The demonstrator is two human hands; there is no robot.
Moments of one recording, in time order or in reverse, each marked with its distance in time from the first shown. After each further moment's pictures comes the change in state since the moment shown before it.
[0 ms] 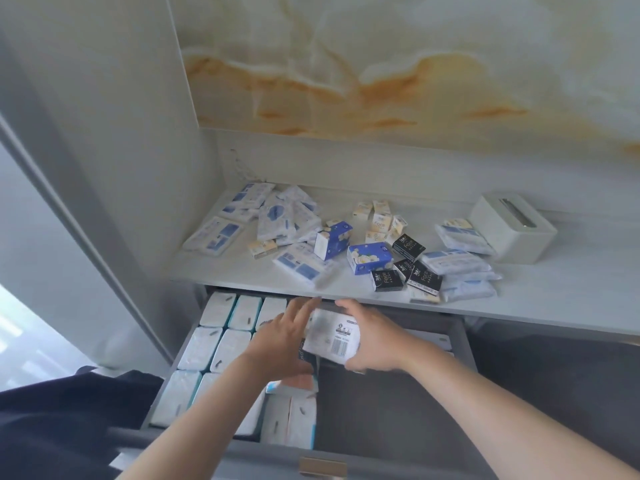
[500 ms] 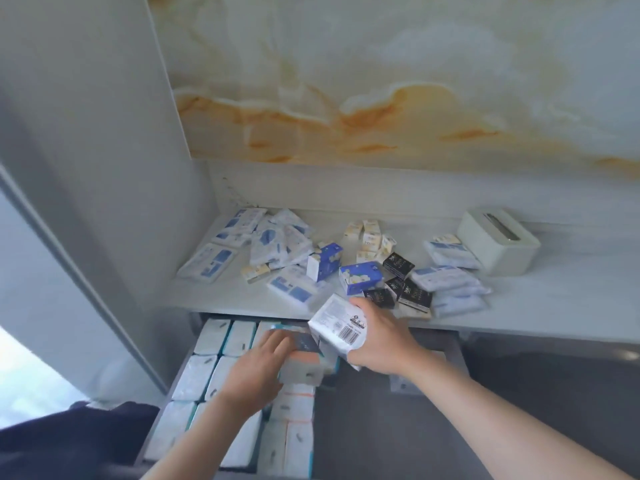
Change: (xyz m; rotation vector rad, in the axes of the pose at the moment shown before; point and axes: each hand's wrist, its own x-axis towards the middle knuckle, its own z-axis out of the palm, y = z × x) left_hand -0.015 -0.017 0.004 -0.031 0.281 0.152; right_hand -0.009 -0.007 -0.032 -0.070 0.233 0.097
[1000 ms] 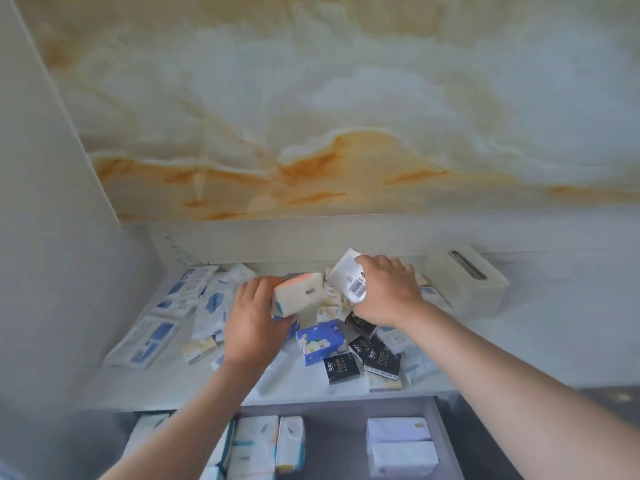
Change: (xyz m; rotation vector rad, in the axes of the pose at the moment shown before) left_hand 0.211 0.049 -0.063 -0.125 0.500 -0.177; right_hand 0.115 0.052 -0.152 -0.368 0.339 0.035
